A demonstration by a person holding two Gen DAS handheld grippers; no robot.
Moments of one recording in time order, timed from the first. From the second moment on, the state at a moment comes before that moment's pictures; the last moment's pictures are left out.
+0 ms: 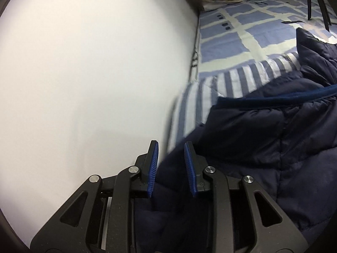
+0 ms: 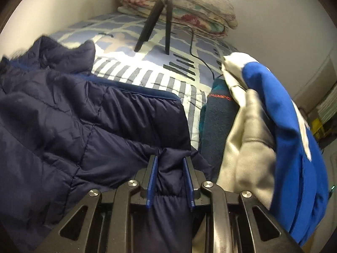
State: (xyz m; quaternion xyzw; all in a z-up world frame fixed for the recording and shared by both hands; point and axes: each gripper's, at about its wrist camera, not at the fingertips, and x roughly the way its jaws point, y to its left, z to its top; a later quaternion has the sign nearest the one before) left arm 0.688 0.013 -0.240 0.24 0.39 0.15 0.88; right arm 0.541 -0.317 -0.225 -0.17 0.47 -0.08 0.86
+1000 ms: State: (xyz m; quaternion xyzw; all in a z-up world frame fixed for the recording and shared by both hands) left arm 0.574 -0.062 -0.208 0.10 0.39 -0.14 0.90; right arm 0.485 -0.277 -0.208 -0.04 0.44 0.04 0.90
